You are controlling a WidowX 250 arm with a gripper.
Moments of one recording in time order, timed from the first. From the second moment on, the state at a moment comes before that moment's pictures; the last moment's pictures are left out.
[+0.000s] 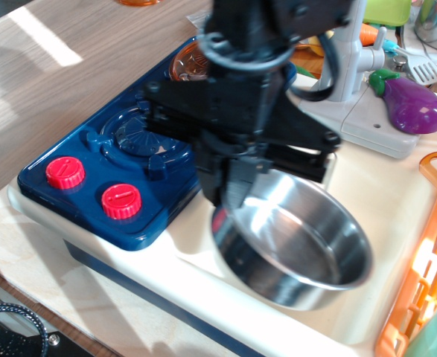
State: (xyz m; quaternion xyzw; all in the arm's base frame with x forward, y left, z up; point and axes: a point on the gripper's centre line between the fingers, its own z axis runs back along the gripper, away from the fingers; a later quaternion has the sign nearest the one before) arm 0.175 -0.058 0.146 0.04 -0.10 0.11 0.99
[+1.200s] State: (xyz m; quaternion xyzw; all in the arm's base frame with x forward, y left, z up) arm 0.201 0.057 0.176 0.01 -0.23 0.01 0.97
